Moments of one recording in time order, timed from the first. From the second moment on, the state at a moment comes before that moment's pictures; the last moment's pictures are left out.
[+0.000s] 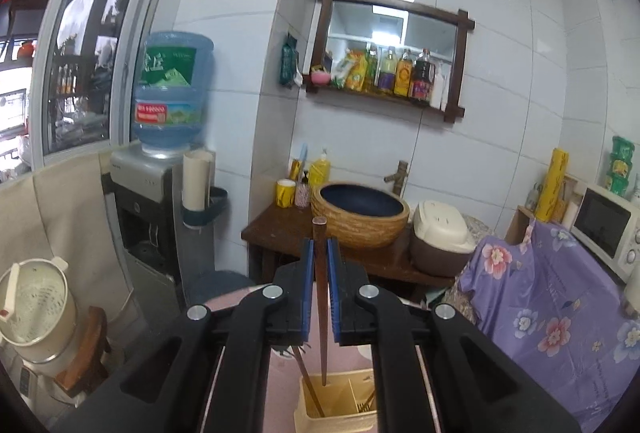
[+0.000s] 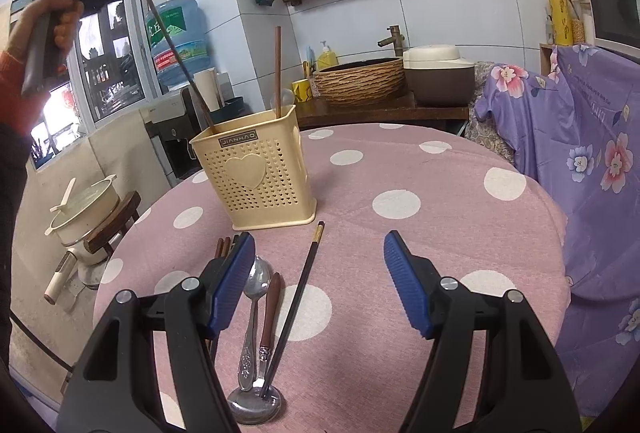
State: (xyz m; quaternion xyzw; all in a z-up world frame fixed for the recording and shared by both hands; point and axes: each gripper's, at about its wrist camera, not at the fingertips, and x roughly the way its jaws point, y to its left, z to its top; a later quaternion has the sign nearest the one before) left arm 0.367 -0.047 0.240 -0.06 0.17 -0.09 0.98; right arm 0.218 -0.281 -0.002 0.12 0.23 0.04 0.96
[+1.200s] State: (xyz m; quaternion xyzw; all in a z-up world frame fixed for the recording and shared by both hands) left arm 0.312 -0.039 0.029 -0.02 0.35 -0.07 0.93; right arm 0.240 -0.284 -0.024 0.11 0.28 0.01 0.95
